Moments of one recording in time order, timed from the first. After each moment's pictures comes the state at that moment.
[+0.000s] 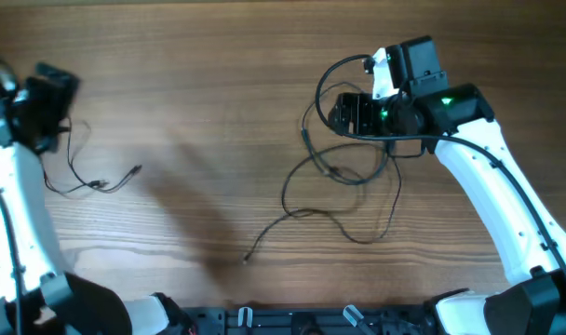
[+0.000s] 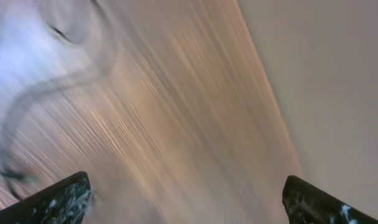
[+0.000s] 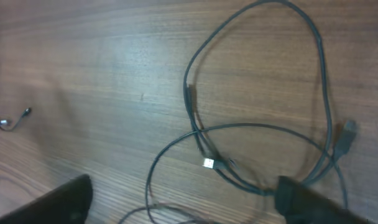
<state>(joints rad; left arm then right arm) 0.48 1.52 1.38 -0.74 0.27 -0.65 0.30 1.55 1.38 -0.89 -0.26 0.32</state>
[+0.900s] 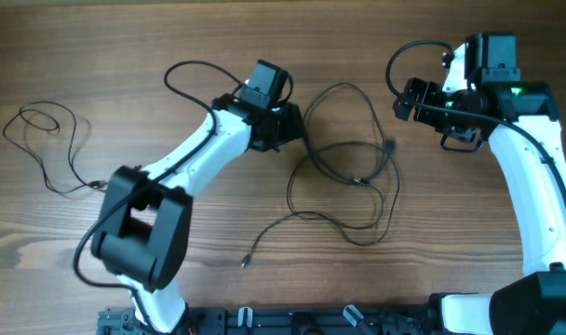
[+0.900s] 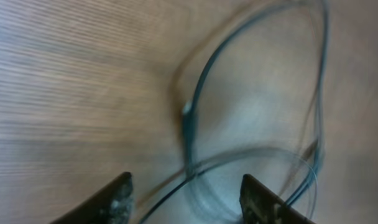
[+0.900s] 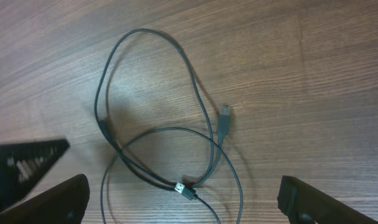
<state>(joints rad) -0.48 1.91 1.32 -0.50 0.22 -0.80 0.01 1.54 1.39 -0.99 -0.20 0.32</state>
